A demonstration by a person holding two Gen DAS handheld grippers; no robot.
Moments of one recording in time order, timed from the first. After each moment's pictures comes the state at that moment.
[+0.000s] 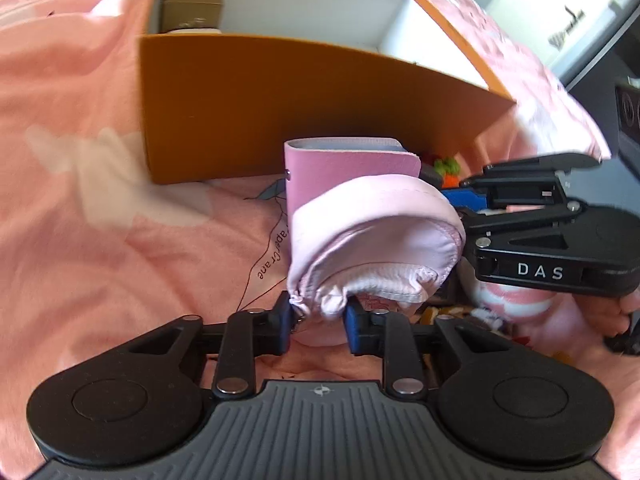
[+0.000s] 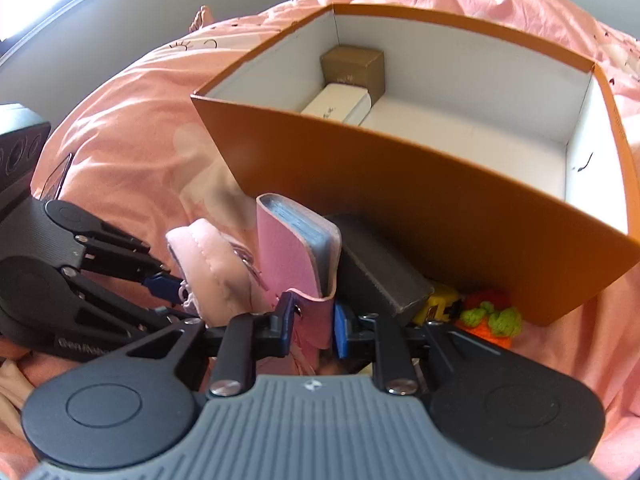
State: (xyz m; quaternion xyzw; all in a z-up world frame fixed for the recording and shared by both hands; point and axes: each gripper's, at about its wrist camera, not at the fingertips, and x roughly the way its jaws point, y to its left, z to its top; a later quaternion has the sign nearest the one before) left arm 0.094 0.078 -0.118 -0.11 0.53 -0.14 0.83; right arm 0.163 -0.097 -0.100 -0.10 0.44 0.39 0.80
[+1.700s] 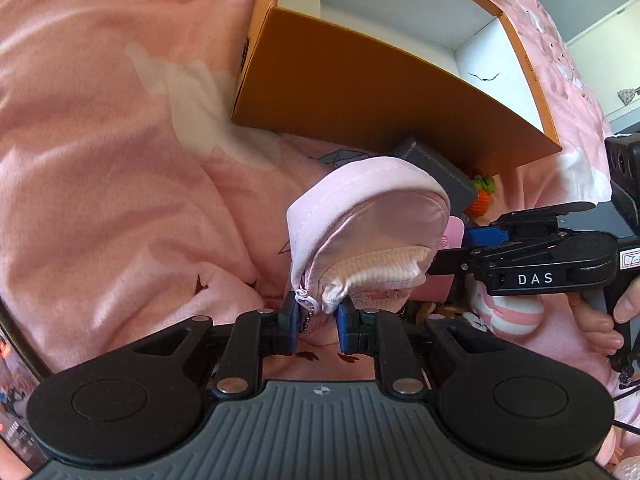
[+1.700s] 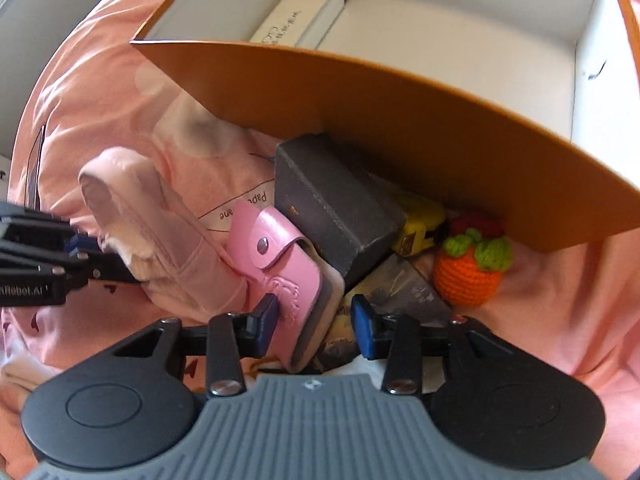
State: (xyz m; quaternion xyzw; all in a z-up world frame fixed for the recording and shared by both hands) left arm 0.089 0.105 -0.101 -0.20 0.60 -0.04 0.77; right arm 0.206 -0.098 -0.124 -0.10 0.61 0.36 0.70
